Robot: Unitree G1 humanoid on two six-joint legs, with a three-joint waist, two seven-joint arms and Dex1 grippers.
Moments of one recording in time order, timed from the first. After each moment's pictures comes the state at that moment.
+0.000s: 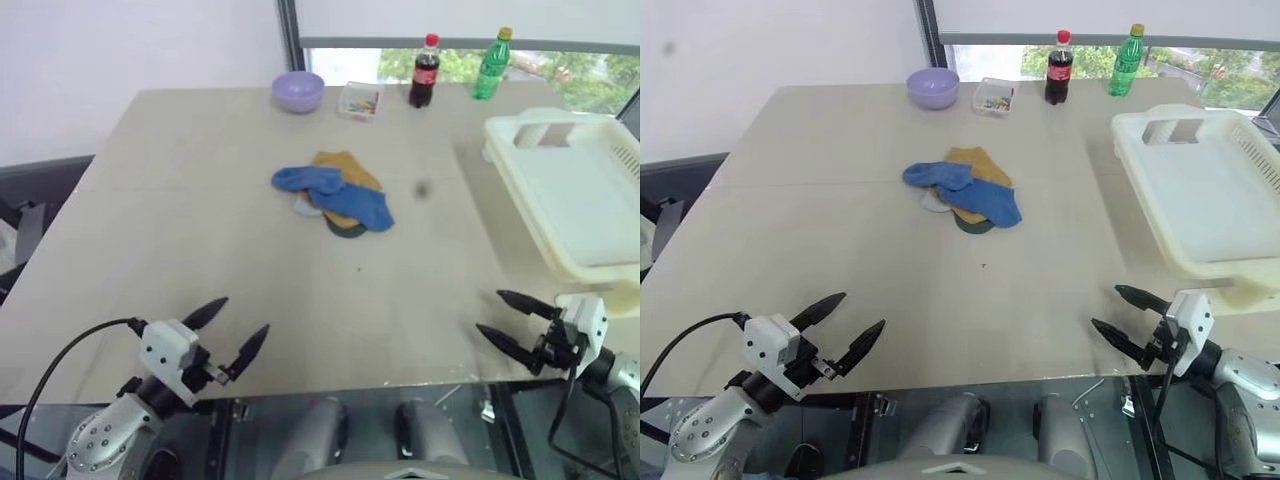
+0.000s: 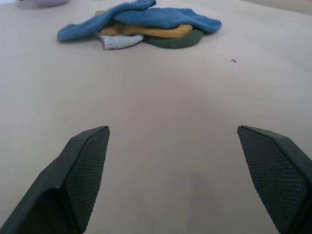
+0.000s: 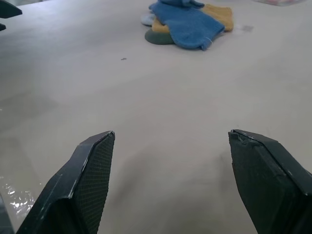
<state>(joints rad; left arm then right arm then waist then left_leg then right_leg) 0.48 0.45 0.28 -0.44 -0.38 0.02 -0.70 0.25 -0.58 -0.24 -0.13 0.52 -0.05 1.07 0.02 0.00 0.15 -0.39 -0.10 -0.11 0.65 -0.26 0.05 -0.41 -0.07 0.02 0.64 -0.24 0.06</state>
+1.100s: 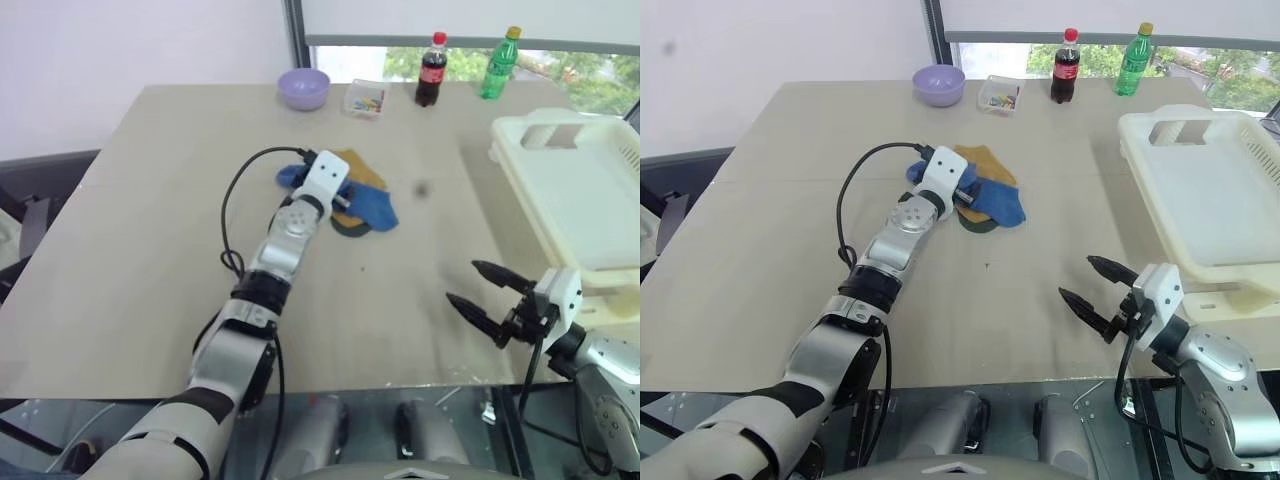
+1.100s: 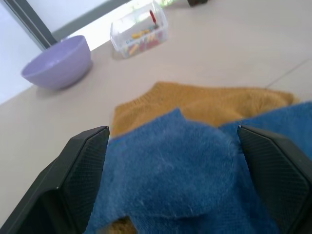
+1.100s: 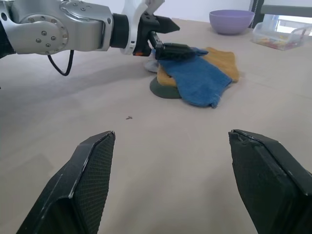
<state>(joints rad) -0.86 0.18 -0.17 0.65 0.15 0.14 -0.16 0.21 -0.53 -0.16 -0.42 0.51 0.15 0.80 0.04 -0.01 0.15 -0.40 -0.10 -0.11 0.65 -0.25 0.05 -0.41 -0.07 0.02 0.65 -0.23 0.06</state>
